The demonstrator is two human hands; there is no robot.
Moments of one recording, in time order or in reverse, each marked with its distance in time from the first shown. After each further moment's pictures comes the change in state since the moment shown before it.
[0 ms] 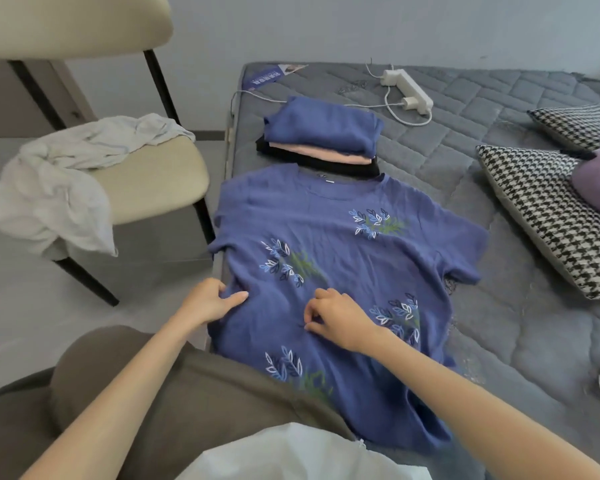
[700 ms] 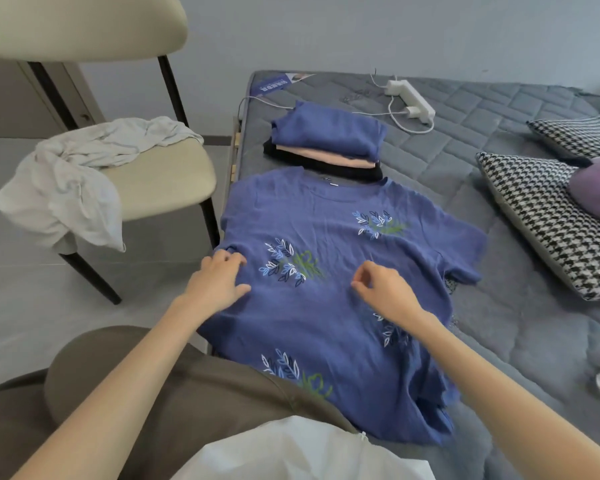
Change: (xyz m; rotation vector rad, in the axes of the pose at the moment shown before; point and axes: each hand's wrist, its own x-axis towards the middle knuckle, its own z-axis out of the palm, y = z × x) left_hand -0.012 0.014 -0.015 0.423 0.056 0.230; right_hand -0.024 0.038 -0.035 0.252 0.300 0.393
